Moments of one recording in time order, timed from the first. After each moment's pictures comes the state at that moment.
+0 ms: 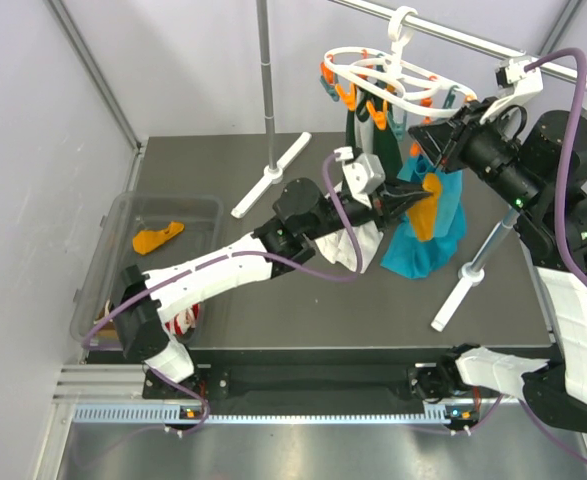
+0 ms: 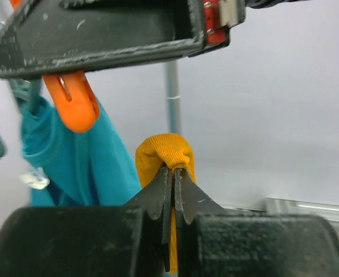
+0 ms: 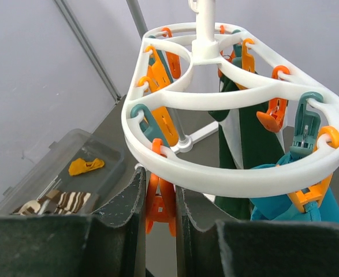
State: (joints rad) left arm -1.02 1.62 1.45 0.58 0.36 -0.13; right arm 0.43 1.14 1.84 -0.70 -0.11 0.24
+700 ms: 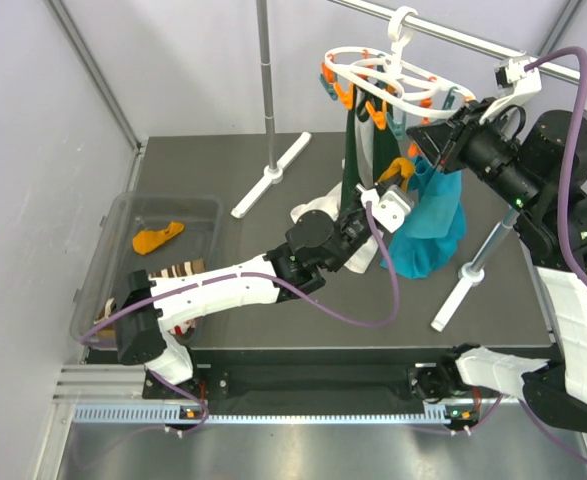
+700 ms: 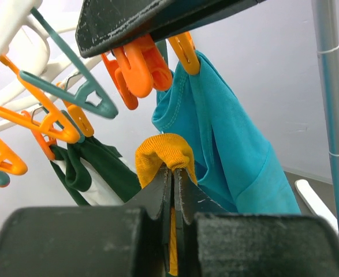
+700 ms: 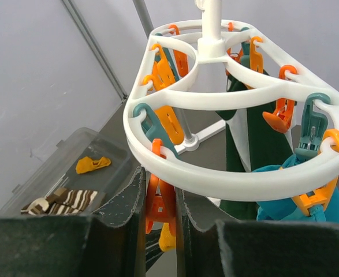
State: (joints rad) left arm -1.20 1.59 1.38 0.61 -0.34 0.52; right arm 0.43 1.14 1.84 -0.70 -0.12 0.26
